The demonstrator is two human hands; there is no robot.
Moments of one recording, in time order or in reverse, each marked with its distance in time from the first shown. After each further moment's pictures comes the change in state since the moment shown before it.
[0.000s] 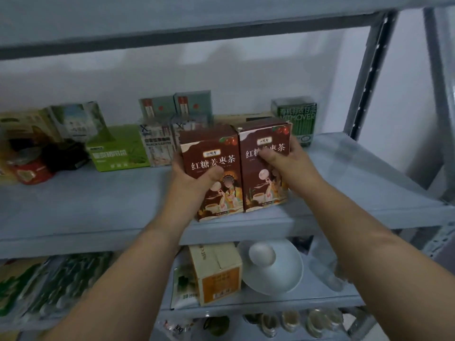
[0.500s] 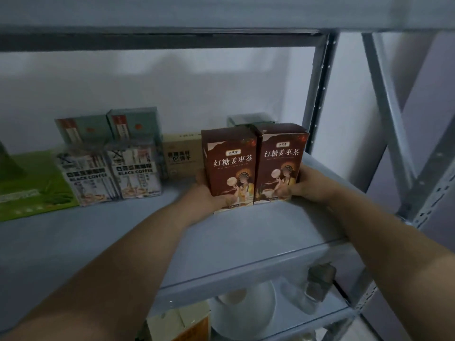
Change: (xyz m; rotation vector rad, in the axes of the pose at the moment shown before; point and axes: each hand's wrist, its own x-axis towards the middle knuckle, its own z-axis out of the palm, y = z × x) left_hand 0.124 -0.064 0.113 0.364 -0.628 -0.013; right_hand 0.068 0.070 -0.145 -0.348 -0.196 0.203
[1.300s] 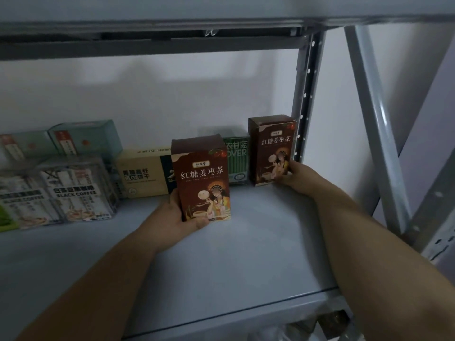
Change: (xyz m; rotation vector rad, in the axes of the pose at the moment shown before) left_hand 0.048 -0.007 0.036 0.289 0.092 0.036; right_hand 0.099 0.069 -0.106 -0.318 0.193 0.105
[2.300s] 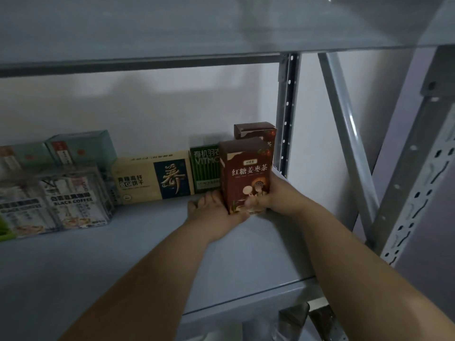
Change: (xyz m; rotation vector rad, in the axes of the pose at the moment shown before) left_hand 0.028 0.092 0.066 0.433 -0.104 -0.088; right_hand -0.077 -0.040 0.020 0.402 -0.178 -0.210
